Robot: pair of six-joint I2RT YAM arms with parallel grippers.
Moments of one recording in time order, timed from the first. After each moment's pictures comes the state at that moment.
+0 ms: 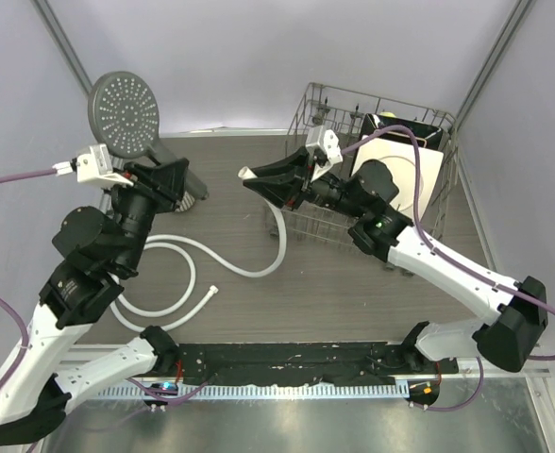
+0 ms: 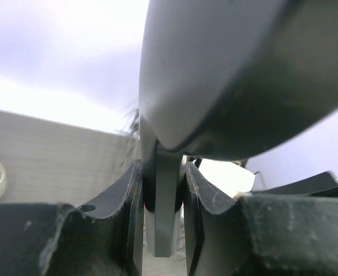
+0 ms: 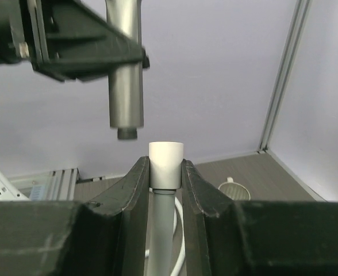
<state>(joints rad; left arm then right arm) -0.77 0.77 1.28 -0.37 -0.58 -0.48 0.79 1.32 1.18 0.54 -0.49 0.18</state>
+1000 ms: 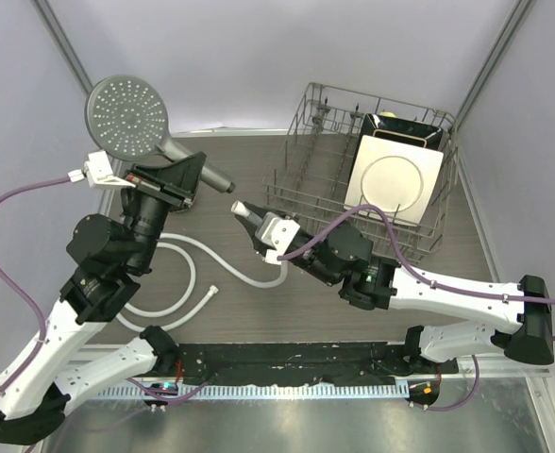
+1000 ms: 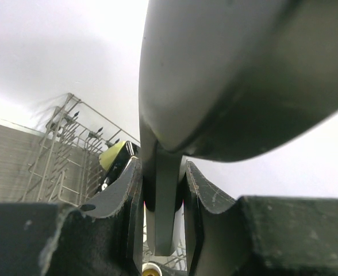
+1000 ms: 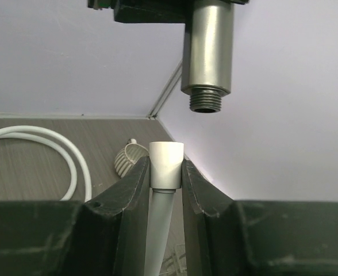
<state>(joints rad) -0.77 0.76 1.14 -0.05 -0.45 -0.72 1.23 1.22 1.05 0.40 0.21 -0.58</state>
